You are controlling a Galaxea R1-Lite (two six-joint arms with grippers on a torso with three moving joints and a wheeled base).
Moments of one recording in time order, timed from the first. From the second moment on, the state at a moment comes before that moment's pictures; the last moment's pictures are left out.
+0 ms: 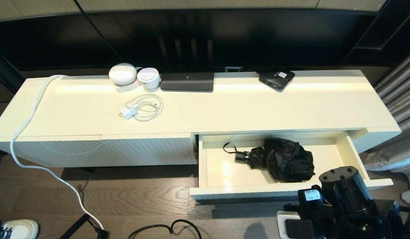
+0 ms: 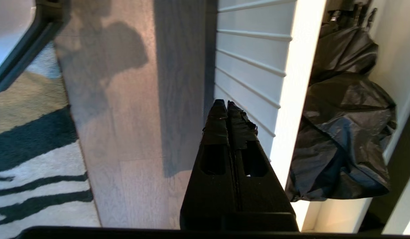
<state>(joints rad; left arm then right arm) 0.00 0.00 0.00 0.03 0.00 0.04 0.57 1.68 -0.44 -0.50 -0.12 -1.18</state>
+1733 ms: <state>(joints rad) 0.00 0.00 0.00 0.03 0.00 0.04 0.54 1.86 -0.43 -0.92 -0.14 -1.24</state>
